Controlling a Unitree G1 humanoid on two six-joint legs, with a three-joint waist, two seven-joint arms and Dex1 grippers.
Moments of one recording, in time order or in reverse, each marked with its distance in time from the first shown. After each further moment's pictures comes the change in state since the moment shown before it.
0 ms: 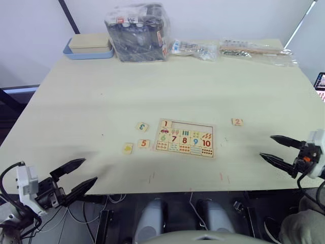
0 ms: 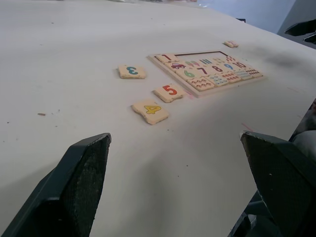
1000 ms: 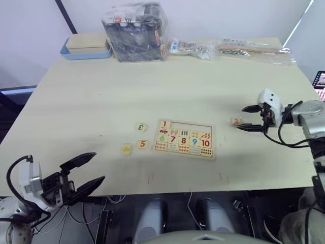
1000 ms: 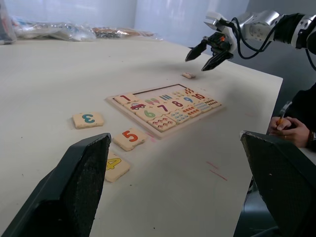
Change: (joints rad) left arm -0.049 -0.029 -0.032 -0.073 -0.076 0.007 -0.086; right arm -0.954 -0.013 0.598 0.851 -0.424 -0.178 0.174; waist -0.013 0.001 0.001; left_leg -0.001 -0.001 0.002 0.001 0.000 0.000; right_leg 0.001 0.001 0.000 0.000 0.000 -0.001
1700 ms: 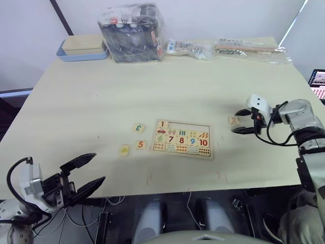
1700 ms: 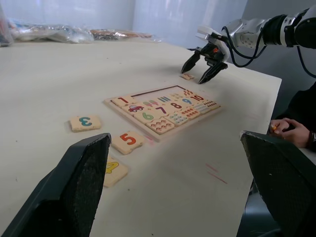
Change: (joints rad) left arm 0.004 -0.016 0.000 -0.001 0.002 -0.016 0.003; right arm -0.165 0.106 0.029 0.381 -0.184 -0.274 0.010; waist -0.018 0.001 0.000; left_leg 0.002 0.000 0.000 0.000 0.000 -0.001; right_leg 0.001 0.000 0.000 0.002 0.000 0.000
